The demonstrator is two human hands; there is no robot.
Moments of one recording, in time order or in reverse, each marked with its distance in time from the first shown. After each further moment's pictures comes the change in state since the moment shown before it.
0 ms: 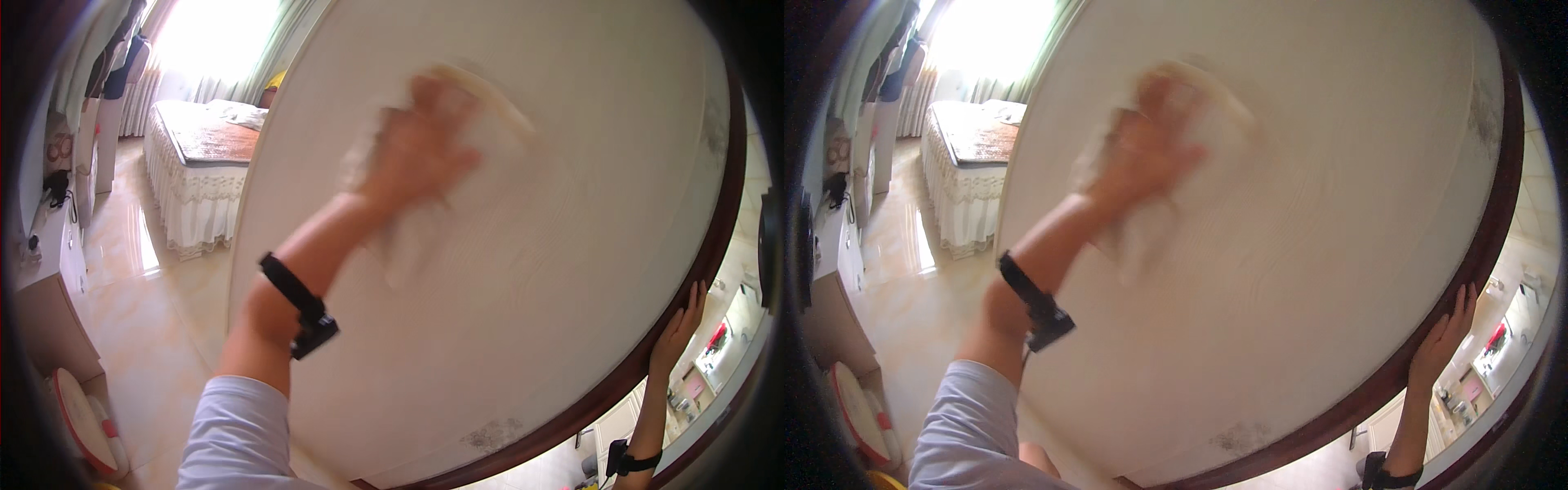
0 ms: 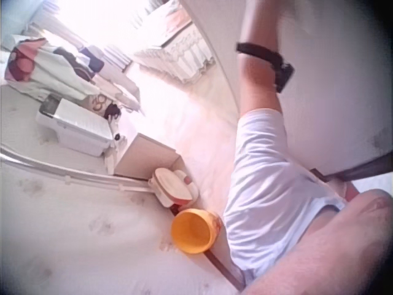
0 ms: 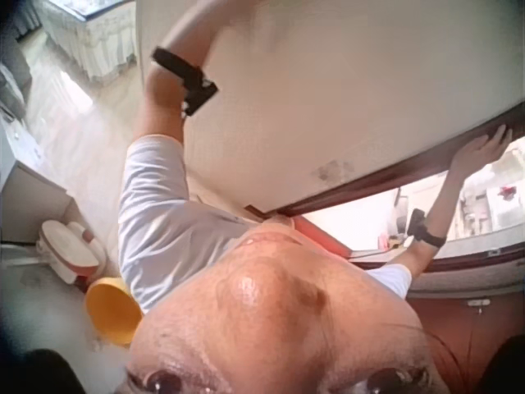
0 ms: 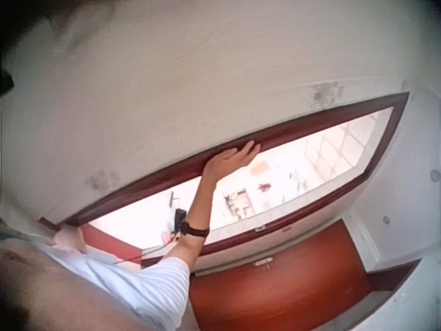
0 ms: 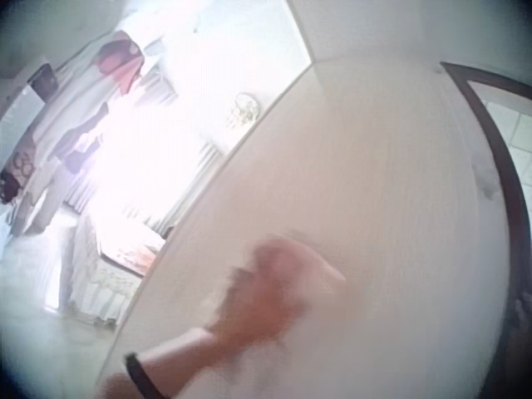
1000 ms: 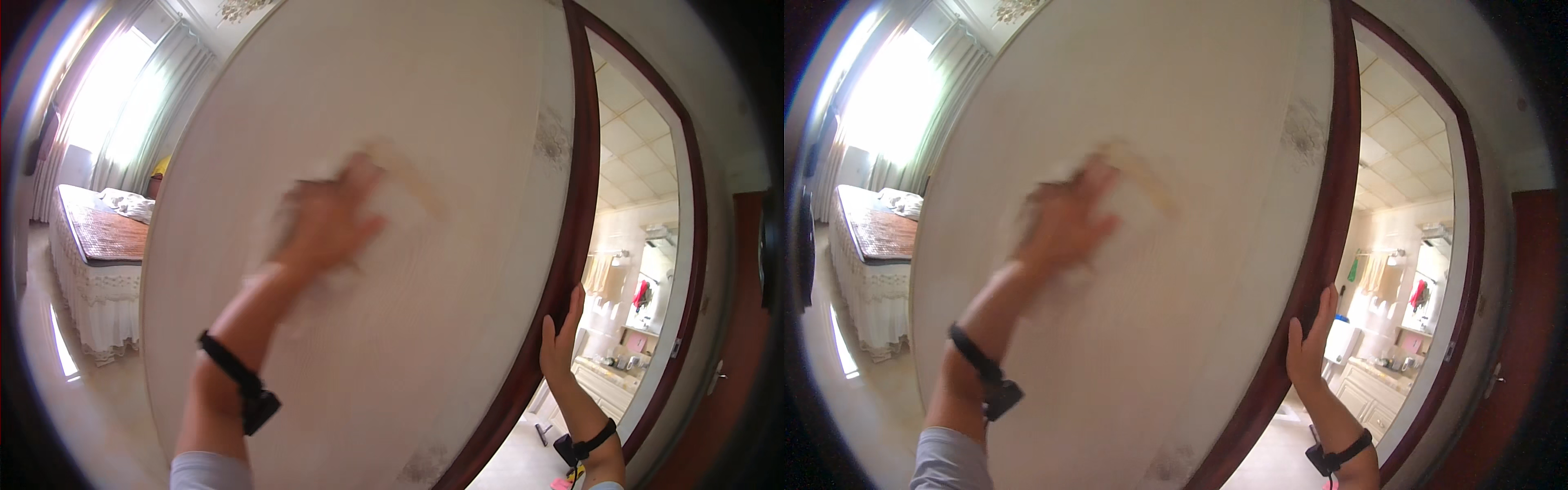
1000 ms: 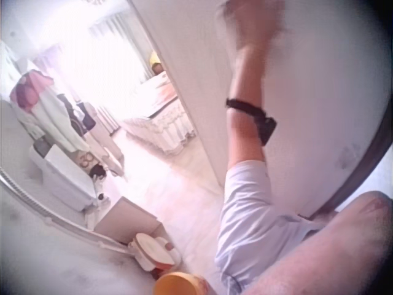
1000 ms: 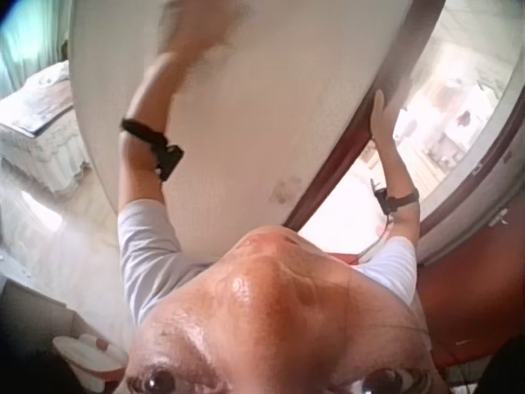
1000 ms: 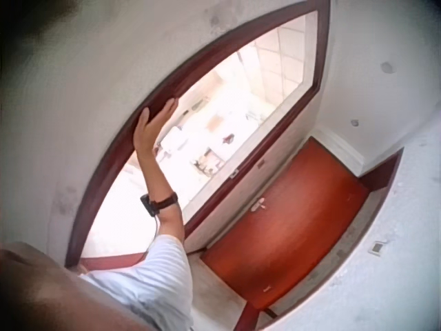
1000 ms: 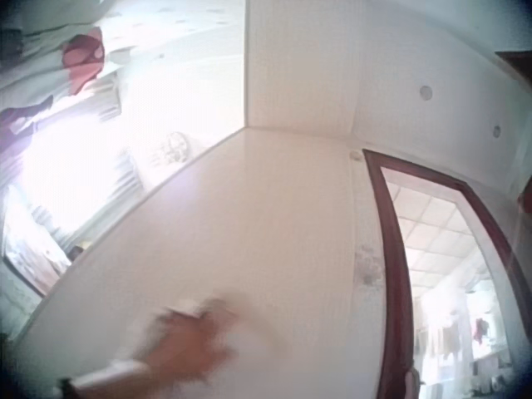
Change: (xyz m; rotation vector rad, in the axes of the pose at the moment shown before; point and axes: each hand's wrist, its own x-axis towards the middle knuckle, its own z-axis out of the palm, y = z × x) left_hand 0.062 0.070 0.006 -0.161 -0.051 0.053; right_hand -0.021 -0.021 -0.016 0.347 -0.046 0.188
